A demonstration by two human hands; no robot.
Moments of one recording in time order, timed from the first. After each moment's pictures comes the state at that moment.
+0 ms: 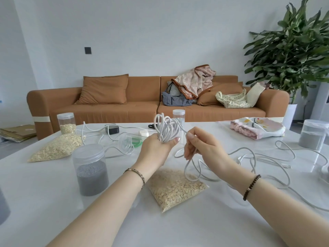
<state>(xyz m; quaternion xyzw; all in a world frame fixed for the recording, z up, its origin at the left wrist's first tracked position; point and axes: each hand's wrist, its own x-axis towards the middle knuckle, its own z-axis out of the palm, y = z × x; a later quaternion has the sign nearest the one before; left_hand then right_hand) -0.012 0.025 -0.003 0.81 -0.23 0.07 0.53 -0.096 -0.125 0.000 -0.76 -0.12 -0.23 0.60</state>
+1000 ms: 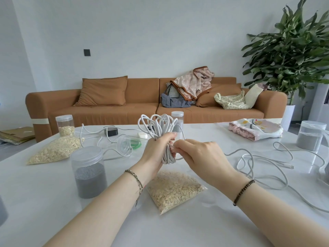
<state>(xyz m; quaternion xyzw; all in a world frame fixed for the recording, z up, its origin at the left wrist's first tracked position) -0.016 0.016 -0.002 0.60 -0.19 -0.14 0.76 -0.103 -0.123 -0.006 -0.89 -0.16 -0.43 0.01</state>
